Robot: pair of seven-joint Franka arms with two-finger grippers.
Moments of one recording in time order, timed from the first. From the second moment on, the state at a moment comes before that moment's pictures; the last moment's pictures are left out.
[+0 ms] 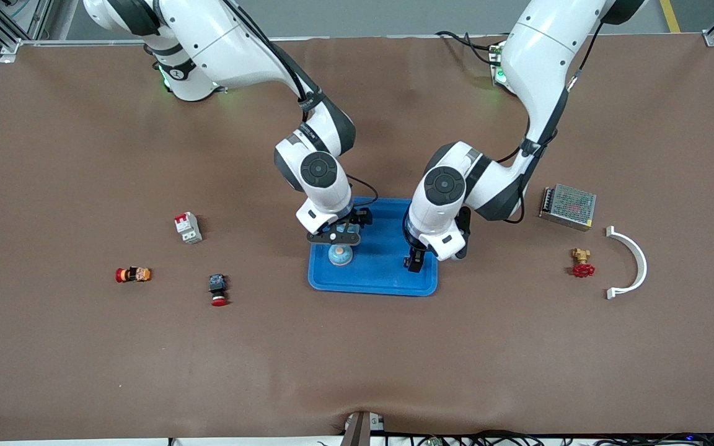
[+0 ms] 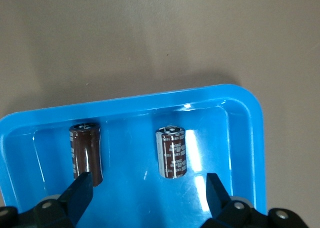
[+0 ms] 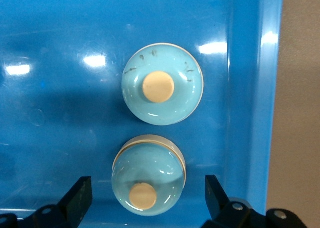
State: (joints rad) left arm -0.47 0.65 -0.14 -1.68 0.10 2.37 -2.02; right arm 0.71 0.73 0.04 -1.62 0.10 2.38 0.75
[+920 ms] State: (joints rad) left arm -0.47 0.68 -0.14 -1.68 0.15 2.41 -2.02; right arm 0.73 0.75 0.04 -1.62 0.09 2.40 0.75
